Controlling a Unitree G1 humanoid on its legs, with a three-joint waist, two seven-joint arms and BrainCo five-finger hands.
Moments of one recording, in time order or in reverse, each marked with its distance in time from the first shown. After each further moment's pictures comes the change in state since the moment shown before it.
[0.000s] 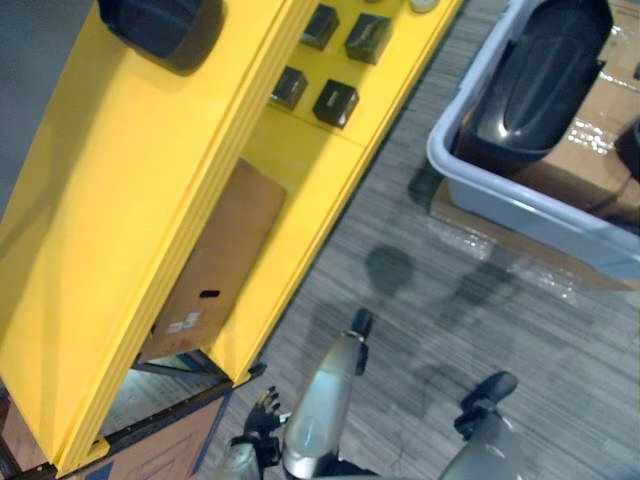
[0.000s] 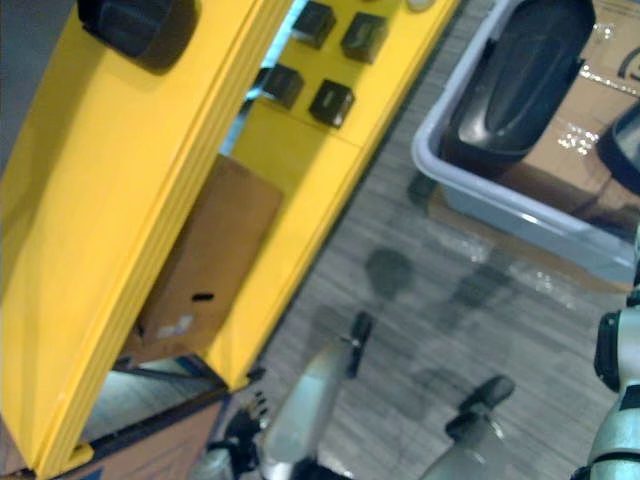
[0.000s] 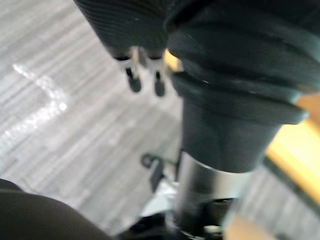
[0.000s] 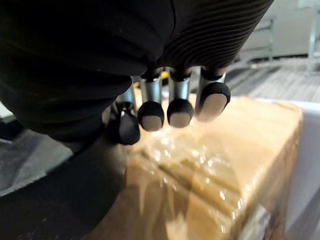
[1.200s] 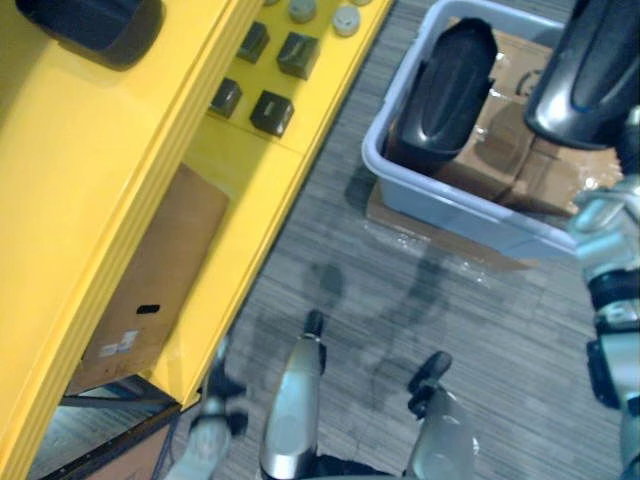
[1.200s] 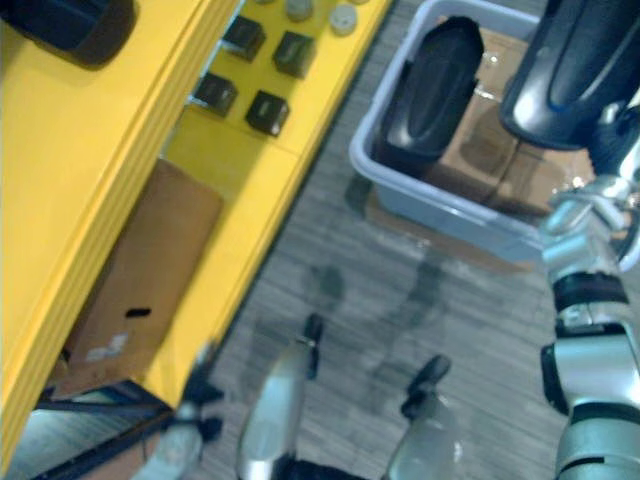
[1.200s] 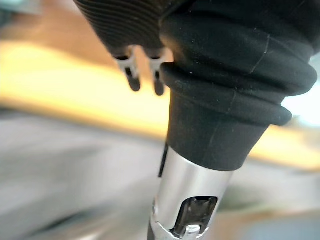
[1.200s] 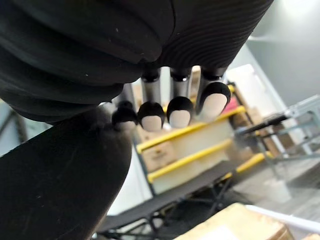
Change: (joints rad) left arm -0.144 0.159 0.077 -0.540 0.653 0.024 0.430; right arm 0.259 0.249 -0.007 -0.423 -0.060 -0.351 -0.512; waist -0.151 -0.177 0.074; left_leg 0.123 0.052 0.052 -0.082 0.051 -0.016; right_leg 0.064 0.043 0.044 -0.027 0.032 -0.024
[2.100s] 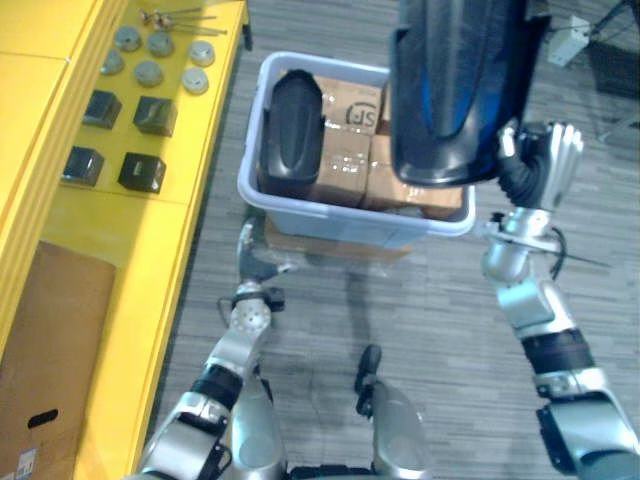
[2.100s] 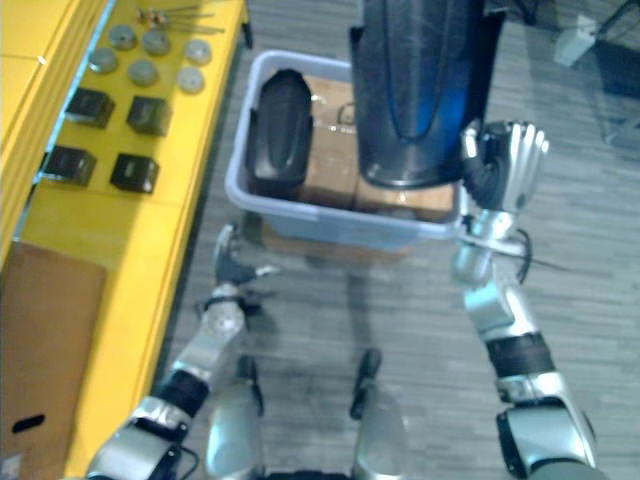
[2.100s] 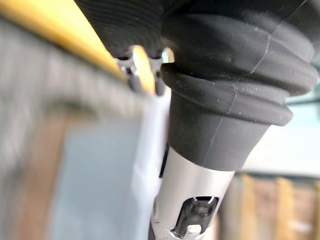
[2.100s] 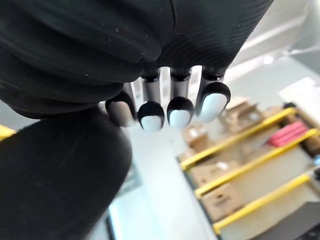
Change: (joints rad) left arm -0.391 -0.120 -0.028 0.237 -0.431 -0.049 -0.153; right arm 0.313 0.222 -0.069 -0.607 -0.302 -0.158 0.104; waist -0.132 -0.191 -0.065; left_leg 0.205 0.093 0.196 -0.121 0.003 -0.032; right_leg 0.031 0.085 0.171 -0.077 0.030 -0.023
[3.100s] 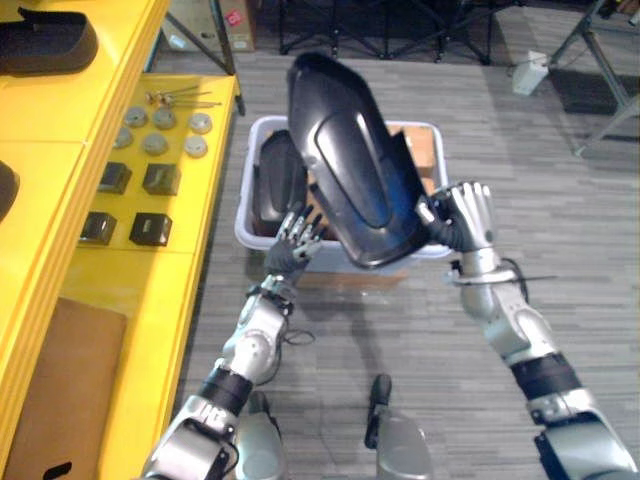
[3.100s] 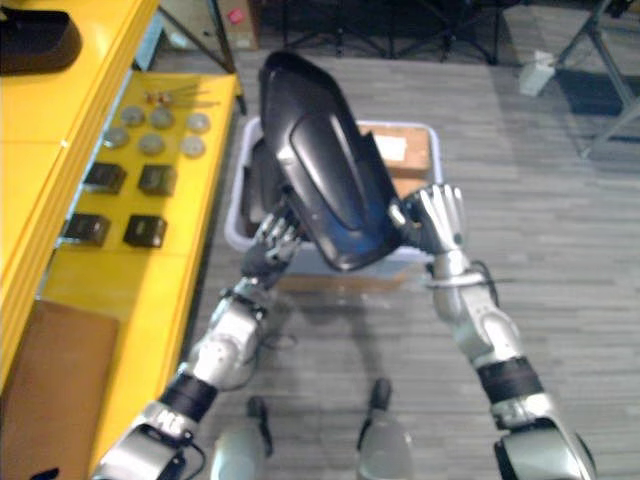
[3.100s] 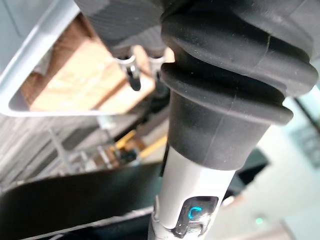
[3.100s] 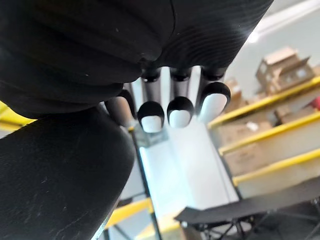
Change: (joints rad) left arm 0.024 -0.012 -0.012 -0.152 -0.802 0.051 -0.490; right arm 0.111 -0.003 0.103 0.059 -0.188 -0.165 0.176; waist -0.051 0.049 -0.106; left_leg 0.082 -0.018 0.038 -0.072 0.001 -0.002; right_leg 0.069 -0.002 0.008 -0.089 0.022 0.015
